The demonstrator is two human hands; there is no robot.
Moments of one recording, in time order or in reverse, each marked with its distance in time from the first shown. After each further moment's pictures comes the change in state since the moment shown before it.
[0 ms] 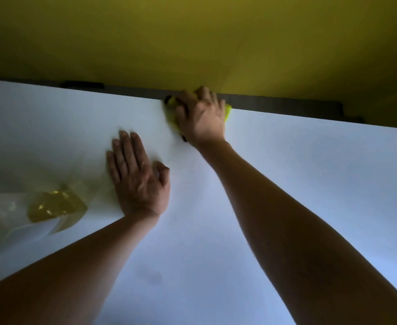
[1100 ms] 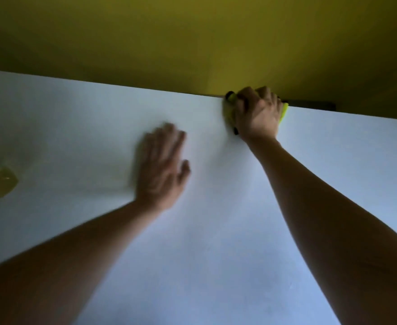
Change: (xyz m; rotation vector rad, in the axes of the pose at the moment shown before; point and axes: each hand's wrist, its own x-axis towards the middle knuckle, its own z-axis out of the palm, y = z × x) left_hand -0.058 0.160 0.013 -0.073 -0.027 0.456; right_hand -0.035 0.239 -0.096 -0.028 0.124 0.174
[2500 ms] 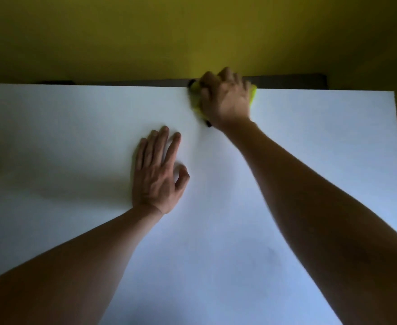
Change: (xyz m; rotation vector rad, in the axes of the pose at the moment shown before) left_hand 0.000 0.053 0.012 -0.018 -0.046 0.005; right_hand 0.011 0.012 -0.005 -0.069 -0.178 -0.165
